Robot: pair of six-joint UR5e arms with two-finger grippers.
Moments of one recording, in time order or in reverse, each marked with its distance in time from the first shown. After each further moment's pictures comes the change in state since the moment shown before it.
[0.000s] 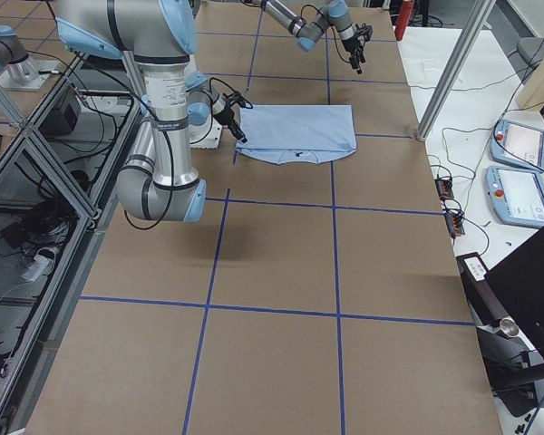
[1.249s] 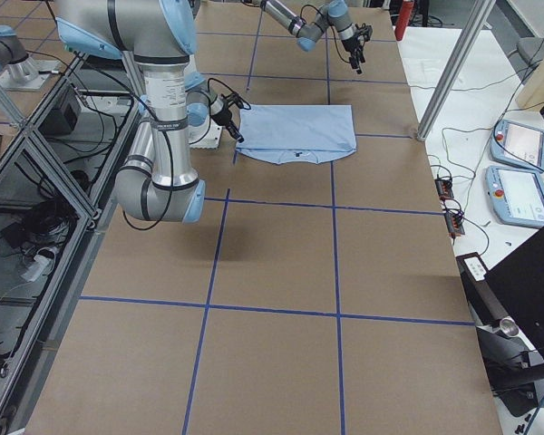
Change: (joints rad) left arm 0.000 0.002 -0.001 -0.003 0.000 0.000; right arm -0.012 -0.006 0.005 -0.007 0.004 0.006
